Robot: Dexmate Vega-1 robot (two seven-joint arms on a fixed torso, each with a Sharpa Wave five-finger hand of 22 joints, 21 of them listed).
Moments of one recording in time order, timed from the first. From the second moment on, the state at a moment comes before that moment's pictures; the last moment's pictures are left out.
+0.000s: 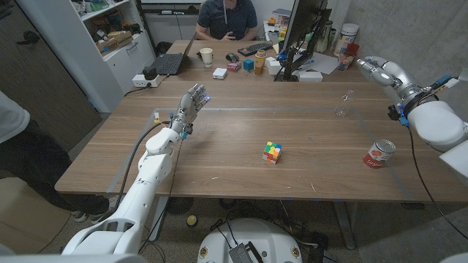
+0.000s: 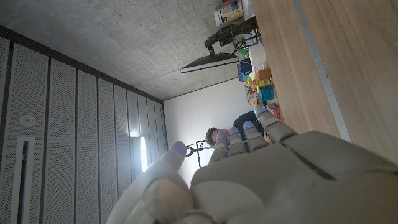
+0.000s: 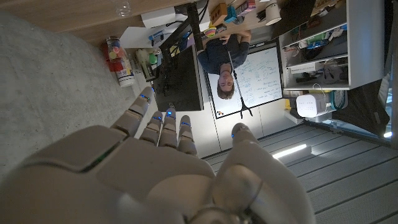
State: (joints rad) left arm 0.82 0.19 0.02 -1.23 -0.33 -0.22 -0.36; left_hand 0.02 0.08 0.55 0.17 0.19 0.00 0.04 0.18 0.17 -0.01 0.00 0.19 0.18 -0.01 0.02 0.18 0.18 0.14 0.03 0.21 0.19; right arm -1.48 -0.98 0.33 -2.23 0.06 -0.39 -0.22; right_hand 0.24 0.08 0.31 0.01 0.24 0.13 0.03 0.19 0.18 0.13 0.08 0.19 0.19 0.03 0.05 0.19 0.18 0.22 0.03 0.27 0.17
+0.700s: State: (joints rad) left arm 0.77 0.17 0.04 -1.16 -0.34 -0.25 -0.42; left_hand 0.02 0.08 0.55 0.17 0.19 0.00 0.04 0.18 0.17 -0.01 0.00 0.19 0.18 -0.01 0.02 0.18 0.18 0.14 0.03 0.21 0.19; right arm -1.64 -0.92 0.46 -2.43 -0.26 -0.69 -0.05; right_hand 0.28 0.05 0.31 -0.04 0.23 0.12 0.00 0.19 0.18 0.10 0.06 0.19 0.19 0.00 0.05 0.19 0.18 0.20 0.03 0.25 0.17
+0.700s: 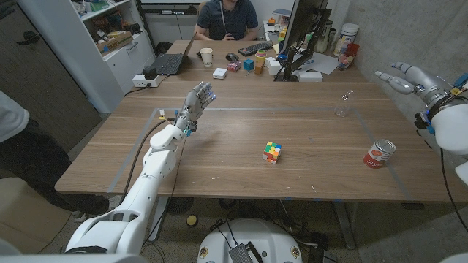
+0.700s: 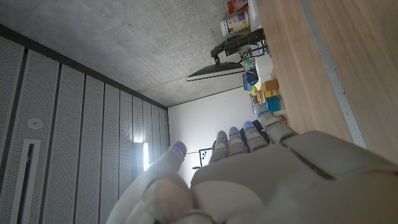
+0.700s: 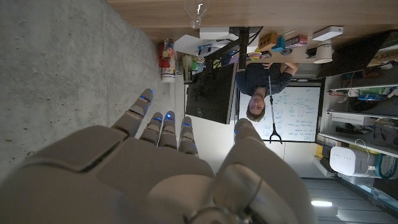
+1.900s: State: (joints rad) left arm 0.72 0.17 0.07 -1.13 -0.34 -0.26 -0.46; left_hand 0.02 0.08 0.55 0.16 0.19 0.01 0.03 0.18 0.17 -0.01 0.00 0.19 0.18 -0.01 0.02 0.18 0.18 0.14 0.03 0.21 0.19; right arm -1.63 -1.10 0.27 -2.49 -0.63 -1.13 0.15; right_hand 0.32 0.03 0.30 -0.08 0.22 0.13 -0.01 0.19 0.19 0.09 0.05 0.19 0.19 0.00 0.04 0.19 0.18 0.20 0.09 0.23 0.17
